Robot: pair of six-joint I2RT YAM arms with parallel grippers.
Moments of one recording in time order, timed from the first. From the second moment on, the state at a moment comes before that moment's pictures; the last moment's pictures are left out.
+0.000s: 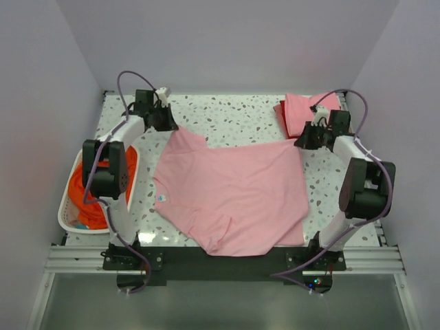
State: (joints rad) left arm -0.07 2.00 1.49 -0.31 0.40 -0.15; right arm -0.16 1.77 1.13 -0.25 -0.54 -0.04
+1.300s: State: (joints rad) left arm -0.07 0.95 2.01 -0.24 0.24 -0.30; right arm -0.16 1.07 2.27 -0.65 -0.53 -0.21
